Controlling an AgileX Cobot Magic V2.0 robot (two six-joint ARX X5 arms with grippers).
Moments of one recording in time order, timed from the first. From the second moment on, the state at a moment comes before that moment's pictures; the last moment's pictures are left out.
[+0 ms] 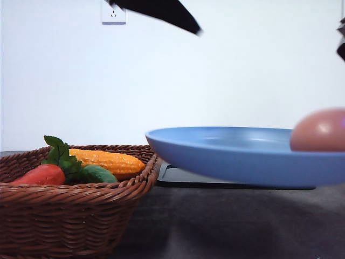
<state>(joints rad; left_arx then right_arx) -0.96 1.33 1.23 -0.57 0.13 -0.25 0.12 1.10 0.64 -0.72 -0.69 0.25</state>
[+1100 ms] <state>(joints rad) -0.92 0.77 1.23 -0.79 -0.19 -0.23 -0.01 2.08 1.49 -0.69 -0.65 0.17</state>
